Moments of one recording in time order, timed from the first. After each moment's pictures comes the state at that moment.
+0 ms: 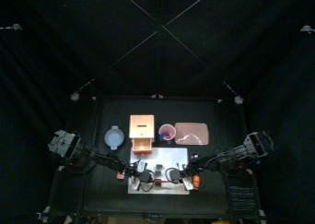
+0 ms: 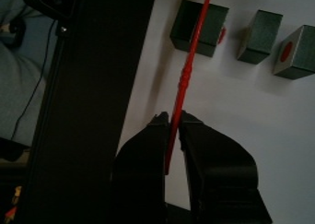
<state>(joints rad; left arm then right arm) -0.32 0.12 0.68 0.03 -0.11 0.00 0.31 -0.11 0.76 0.51 0.31 -0.39</state>
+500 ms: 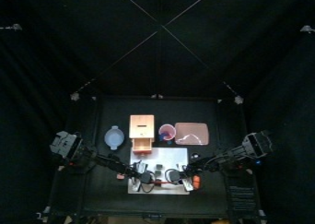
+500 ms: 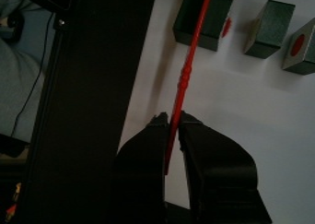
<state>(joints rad) -0.32 0.16 0.67 0.02 -0.11 0.00 0.31 -0.09 0.76 0.51 0.31 -0.39</state>
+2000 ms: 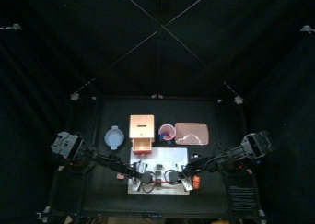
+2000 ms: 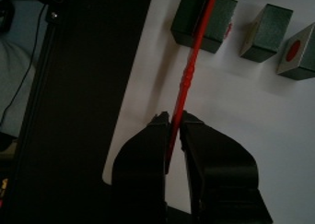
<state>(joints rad) -0.32 0.18 0.67 0.02 -0.07 0.00 0.31 -0.08 0.74 0.46 0.32 -0.39</state>
